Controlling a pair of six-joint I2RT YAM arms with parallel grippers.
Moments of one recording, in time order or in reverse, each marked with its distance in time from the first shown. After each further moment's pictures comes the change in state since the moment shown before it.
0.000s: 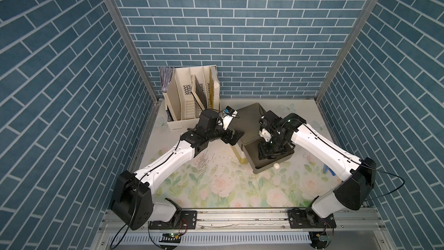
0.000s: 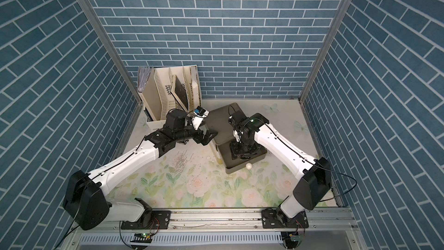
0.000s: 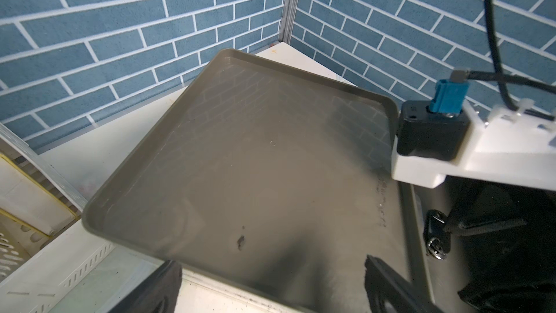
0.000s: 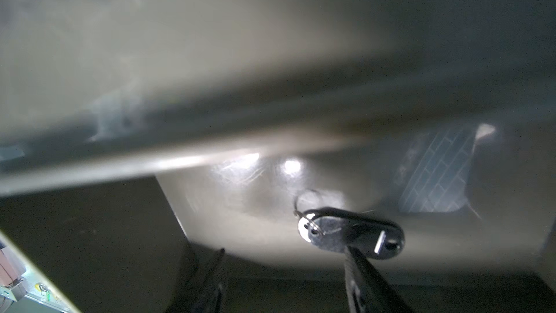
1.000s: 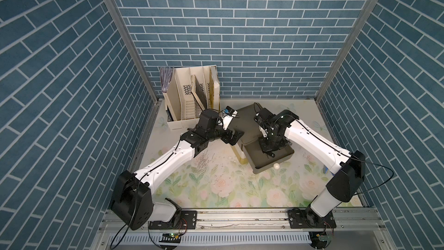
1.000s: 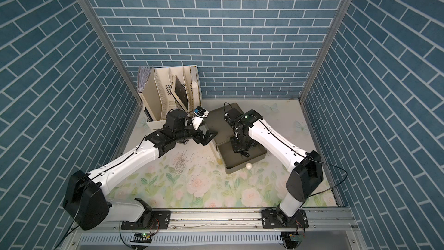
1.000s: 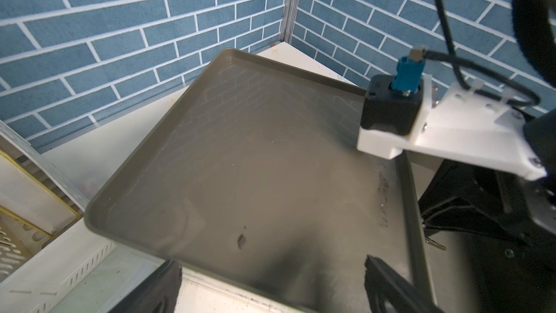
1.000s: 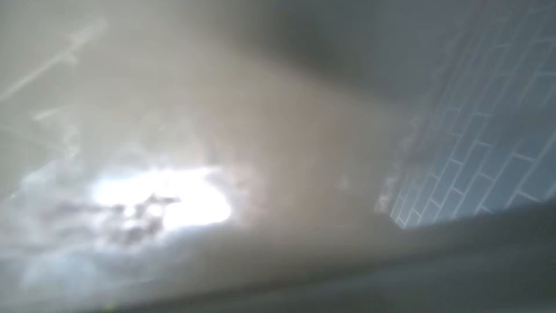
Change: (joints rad) left arm 0.000 0.000 0.000 0.000 -0.004 0.000; right arm -0.003 0.095 0.101 -0.002 0.227 0.002
